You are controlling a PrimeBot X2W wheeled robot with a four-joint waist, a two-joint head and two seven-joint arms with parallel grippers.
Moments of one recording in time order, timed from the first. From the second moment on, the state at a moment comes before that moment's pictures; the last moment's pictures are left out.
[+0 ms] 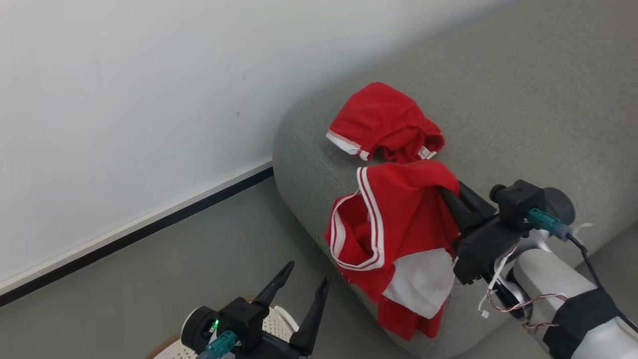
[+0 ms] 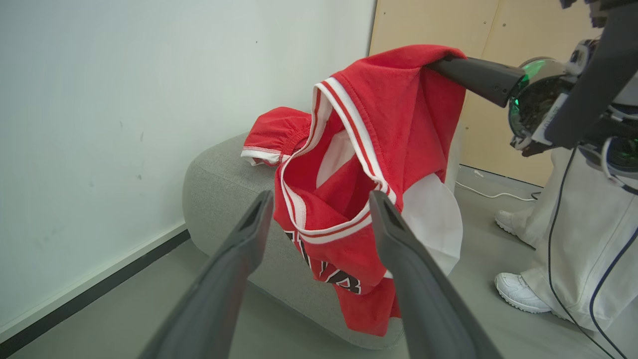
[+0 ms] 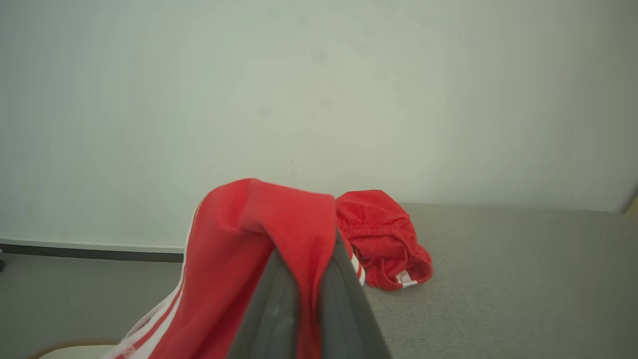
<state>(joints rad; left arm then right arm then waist) -0.14 0.09 -0.50 0.19 -0.36 -0.06 -0.15 -0.65 -0.34 0.77 0.51 0.53 0.05 -0.26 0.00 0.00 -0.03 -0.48</state>
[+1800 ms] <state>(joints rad) -0.38 0.16 -0.46 -0.14 -0.24 -0.02 -0.05 -1.41 -0.65 0.37 0.77 0.59 0.03 -0.17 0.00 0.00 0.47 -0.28</state>
